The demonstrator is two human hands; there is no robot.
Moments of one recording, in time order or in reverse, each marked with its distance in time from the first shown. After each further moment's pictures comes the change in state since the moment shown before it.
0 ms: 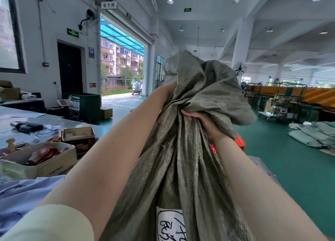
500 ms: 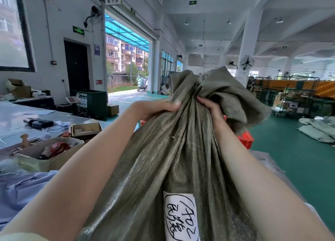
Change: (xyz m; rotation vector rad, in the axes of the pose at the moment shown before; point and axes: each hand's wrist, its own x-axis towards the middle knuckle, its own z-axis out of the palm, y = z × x) left_hand -0.019 -0.070 -0.048 0.041 -0.432 -0.145; right_hand 0.008 0.007 0.003 0.382 0.038 0.013
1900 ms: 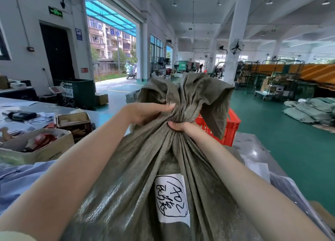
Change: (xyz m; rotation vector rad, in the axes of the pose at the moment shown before) left_hand 0.020 -0.034 0.032 -0.073 -0.106 -0.171; right_hand -0.033 0.061 -0.023 -0.511 0.120 0.007
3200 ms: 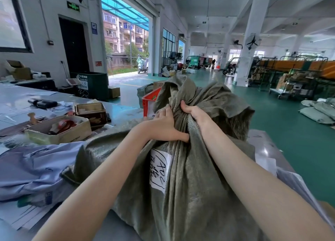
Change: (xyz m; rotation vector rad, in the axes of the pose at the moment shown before) left_hand -0.064 -0.022 0.088 0.873 0.450 -0.168; right_hand -0.033 -0.039 0.027 0.214 -0.058 0.417
